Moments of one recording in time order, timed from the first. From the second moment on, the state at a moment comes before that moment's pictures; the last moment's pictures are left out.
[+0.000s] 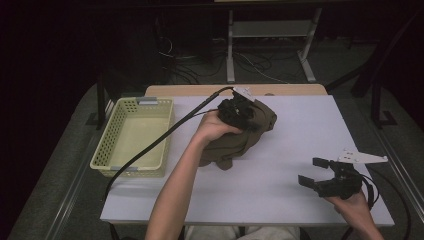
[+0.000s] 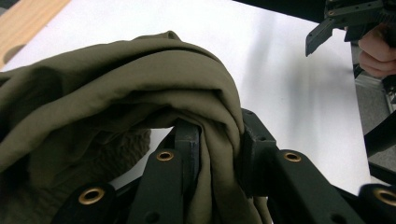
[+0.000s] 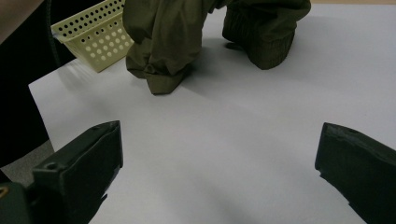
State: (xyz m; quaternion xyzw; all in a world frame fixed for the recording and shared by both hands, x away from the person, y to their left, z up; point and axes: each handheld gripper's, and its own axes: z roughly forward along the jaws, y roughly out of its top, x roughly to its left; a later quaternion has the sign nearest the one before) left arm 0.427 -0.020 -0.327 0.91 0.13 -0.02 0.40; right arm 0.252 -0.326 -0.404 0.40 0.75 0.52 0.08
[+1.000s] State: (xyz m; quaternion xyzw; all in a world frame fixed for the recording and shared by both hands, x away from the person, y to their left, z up) left arm 0.415 -0.041 -0.380 0.91 0.12 -0.07 0.40; right arm 0.251 -0.328 -0.404 0.40 0.75 0.52 0.08
